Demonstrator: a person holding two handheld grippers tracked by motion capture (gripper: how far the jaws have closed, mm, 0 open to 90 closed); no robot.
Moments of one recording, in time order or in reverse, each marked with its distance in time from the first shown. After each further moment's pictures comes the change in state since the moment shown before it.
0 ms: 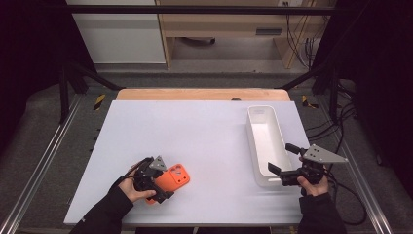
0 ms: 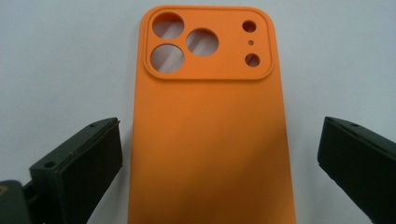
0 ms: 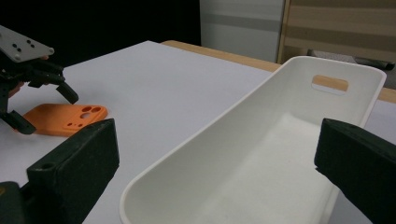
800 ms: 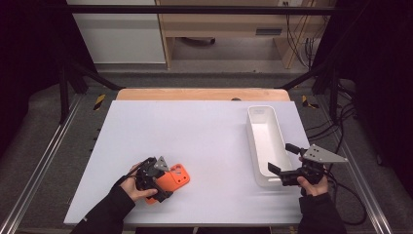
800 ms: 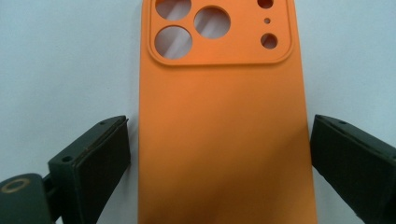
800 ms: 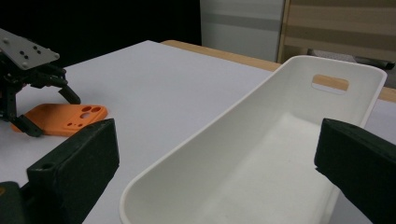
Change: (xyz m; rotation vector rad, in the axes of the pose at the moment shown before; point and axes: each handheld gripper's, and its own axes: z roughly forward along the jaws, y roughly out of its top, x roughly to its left) left arm 0.001 0.003 0.004 0.079 0.031 0.034; right arm 0.000 0.000 0.001 0.001 0.000 0.000
